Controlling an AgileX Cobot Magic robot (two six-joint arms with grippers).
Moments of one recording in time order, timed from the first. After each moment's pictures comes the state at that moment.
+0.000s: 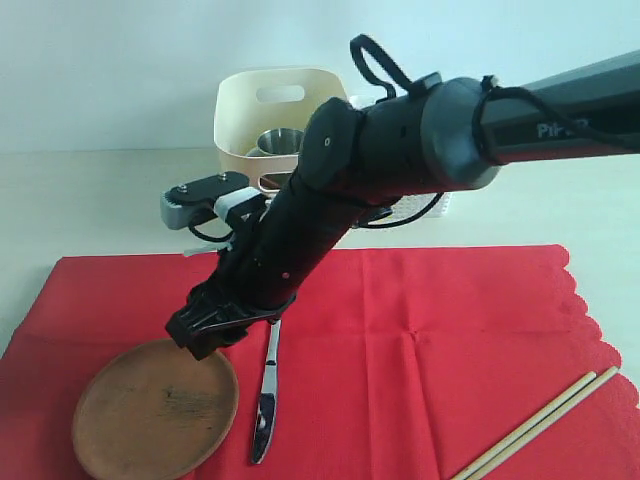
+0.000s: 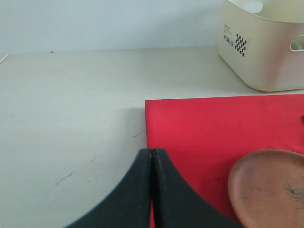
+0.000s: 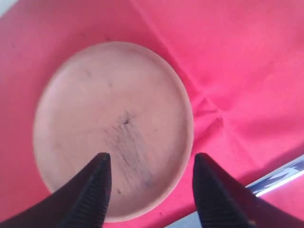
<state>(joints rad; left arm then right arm) -0.05 0.01 0.00 0.00 0.37 0.03 0.74 2.05 -1.39 0.65 0.70 -0.57</state>
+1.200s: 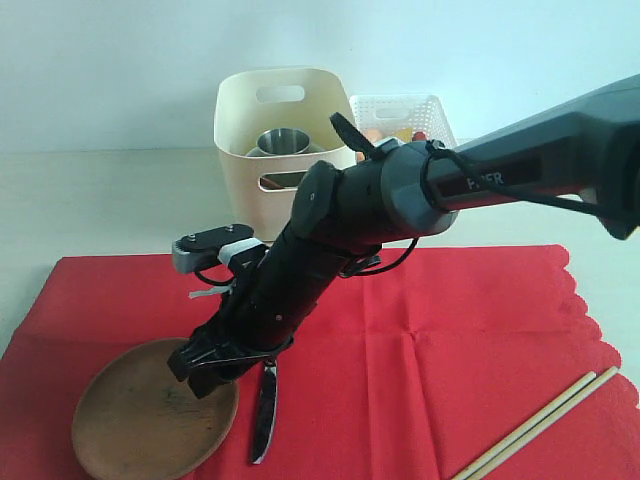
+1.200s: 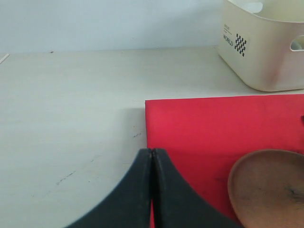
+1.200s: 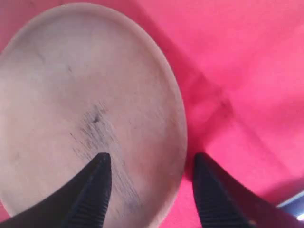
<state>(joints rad) -0.05 0.01 0.00 0.00 0.37 0.03 0.74 2.18 -1.39 0.77 0.66 -0.61</state>
